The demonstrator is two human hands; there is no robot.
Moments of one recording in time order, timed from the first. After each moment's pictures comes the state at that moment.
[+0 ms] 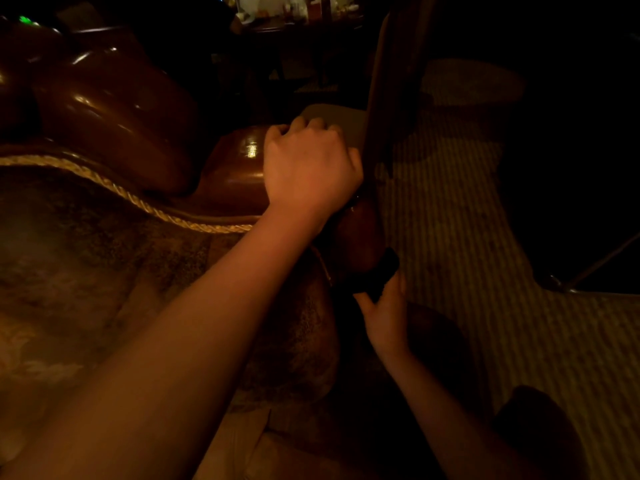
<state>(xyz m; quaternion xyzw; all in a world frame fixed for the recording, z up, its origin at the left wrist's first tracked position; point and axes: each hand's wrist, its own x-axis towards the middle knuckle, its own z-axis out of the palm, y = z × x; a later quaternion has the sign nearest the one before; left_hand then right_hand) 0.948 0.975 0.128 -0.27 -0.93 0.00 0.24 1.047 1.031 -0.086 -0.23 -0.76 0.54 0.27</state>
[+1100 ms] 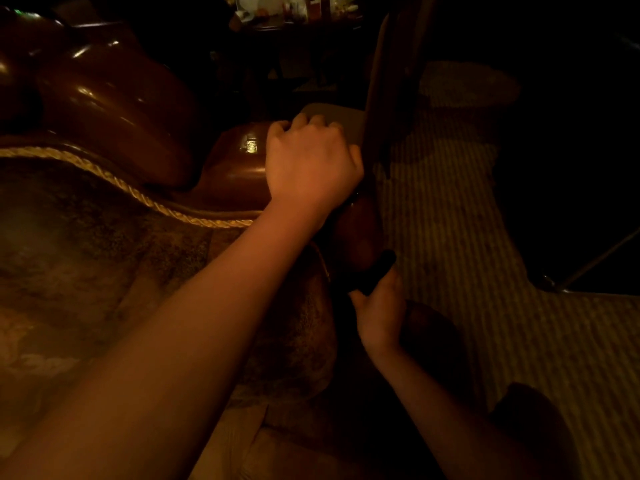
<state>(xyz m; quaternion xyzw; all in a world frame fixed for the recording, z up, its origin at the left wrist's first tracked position) 0.948 0.975 0.127 -0.27 -0.93 0.00 0.24 1.041 1.023 -0.095 -0.31 -0.81 0.41 0.27</state>
